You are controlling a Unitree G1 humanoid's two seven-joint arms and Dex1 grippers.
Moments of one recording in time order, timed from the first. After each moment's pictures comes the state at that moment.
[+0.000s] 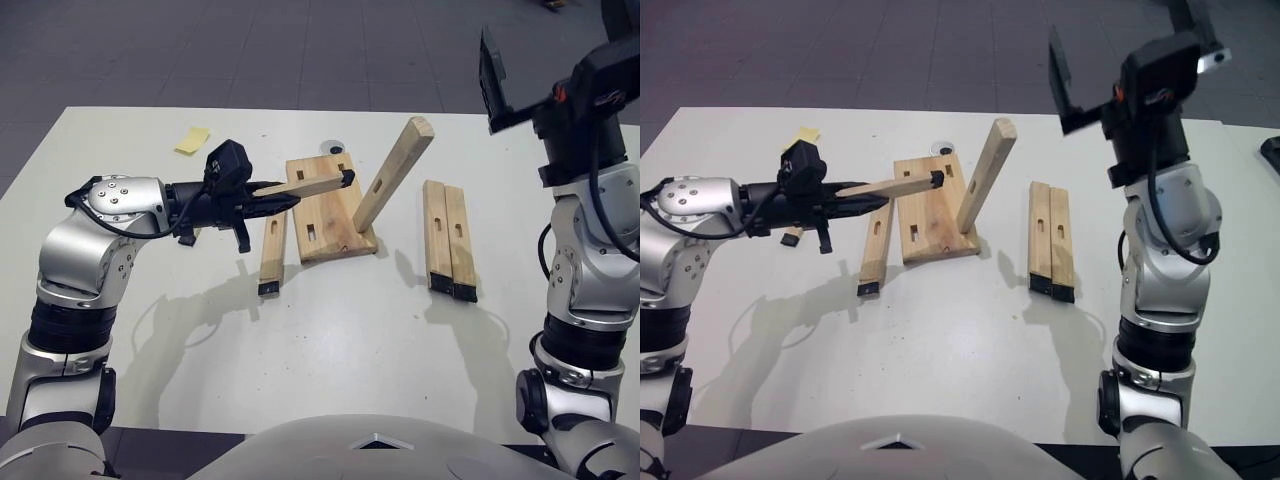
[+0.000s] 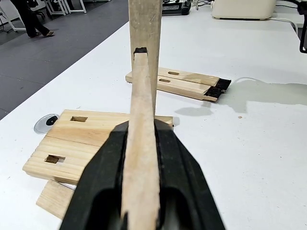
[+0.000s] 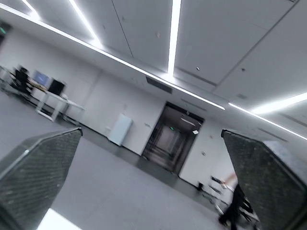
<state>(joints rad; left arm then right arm) -0.41 0.74 -0.05 -0.31 -0.51 0.64 -0.96 -0.42 -0.41 -0.14 -0.51 0.11 0.26 0.28</state>
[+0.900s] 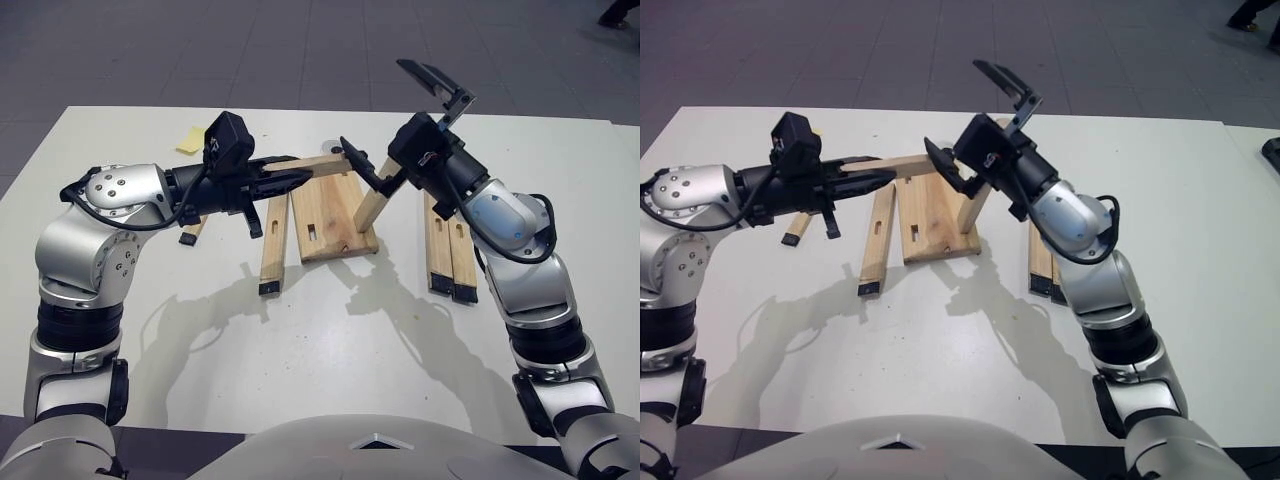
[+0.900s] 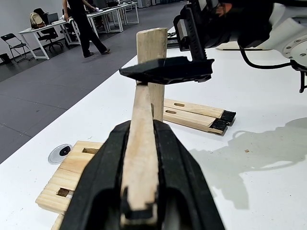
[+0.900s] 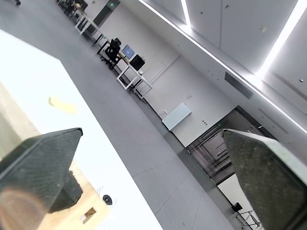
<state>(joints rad) -0.45 0.68 0.00 -0.37 -0.58 0.67 -0.87 -0.41 -0.45 0.25 -0.45 -0.16 0.29 0.42</state>
